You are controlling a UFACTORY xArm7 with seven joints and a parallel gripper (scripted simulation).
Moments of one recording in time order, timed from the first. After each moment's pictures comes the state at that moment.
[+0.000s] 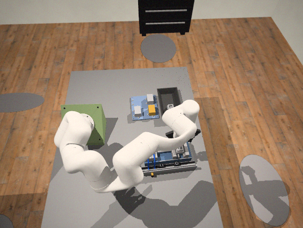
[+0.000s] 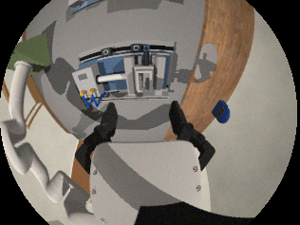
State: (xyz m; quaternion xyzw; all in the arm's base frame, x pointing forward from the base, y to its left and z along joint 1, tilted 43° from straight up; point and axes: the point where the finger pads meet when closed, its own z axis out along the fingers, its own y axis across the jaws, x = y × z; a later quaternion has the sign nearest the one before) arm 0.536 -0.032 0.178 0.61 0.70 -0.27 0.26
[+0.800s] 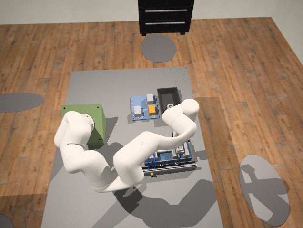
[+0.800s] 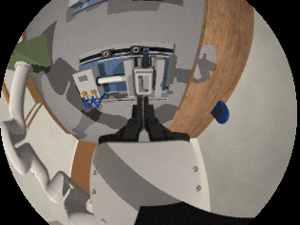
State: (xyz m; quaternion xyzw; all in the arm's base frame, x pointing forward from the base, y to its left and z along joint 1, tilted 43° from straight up) arm 0.536 -0.028 0.175 0.61 0.70 -0.27 0.25
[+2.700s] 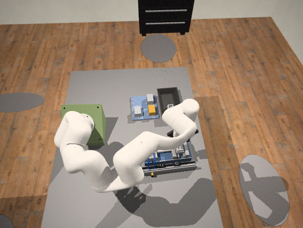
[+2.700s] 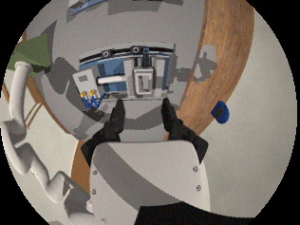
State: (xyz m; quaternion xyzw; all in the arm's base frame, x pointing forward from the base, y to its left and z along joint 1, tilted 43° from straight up) arm 0.536 -0.028 0.175 0.61 0.70 -0.27 0.25
